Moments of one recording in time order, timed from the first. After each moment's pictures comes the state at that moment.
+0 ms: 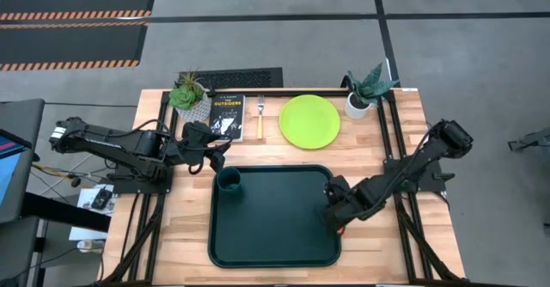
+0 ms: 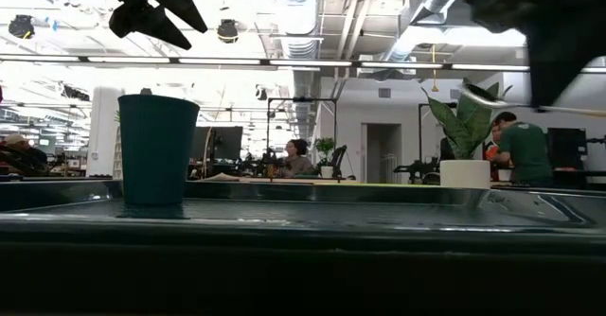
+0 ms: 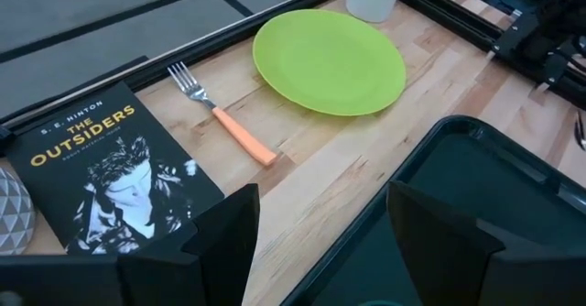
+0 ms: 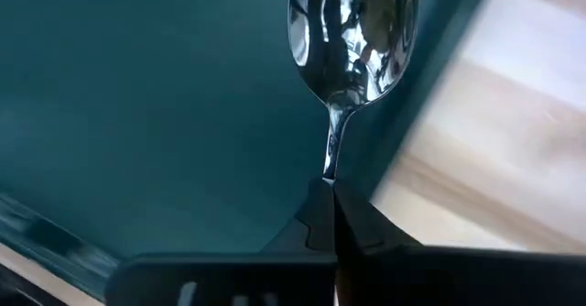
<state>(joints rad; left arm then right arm) -0.18 0.97 0.89 -0.69 -0.64 -0.76 0.55 1.56 1.13 -0.91 0.23 1.69</state>
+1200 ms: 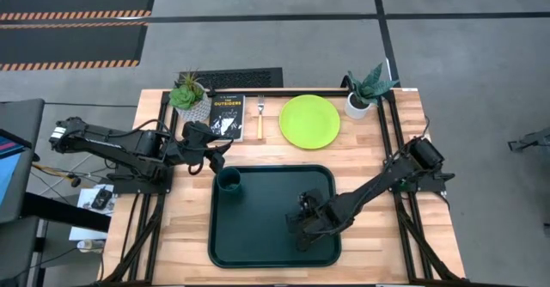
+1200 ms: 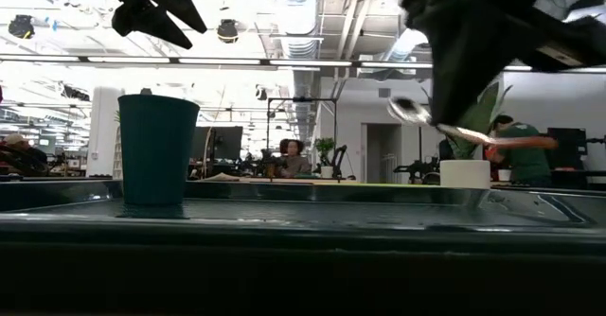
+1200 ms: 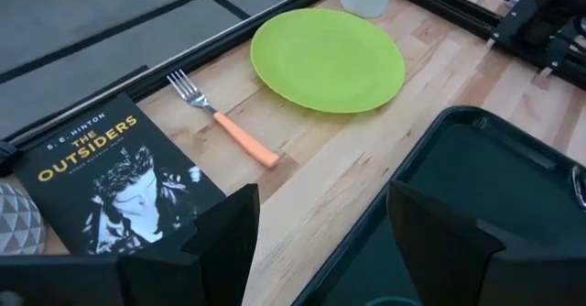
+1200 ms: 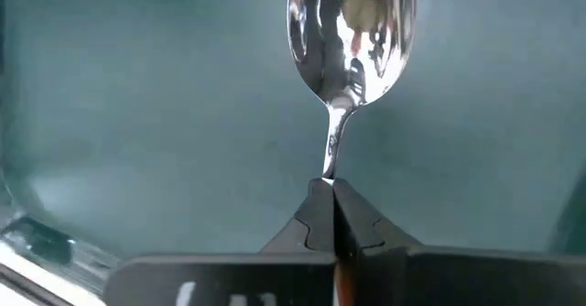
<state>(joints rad) -0.18 0.97 0.89 -0.69 -0.64 -0.70 0.52 1.89 1.40 -0.82 0.28 1.88</state>
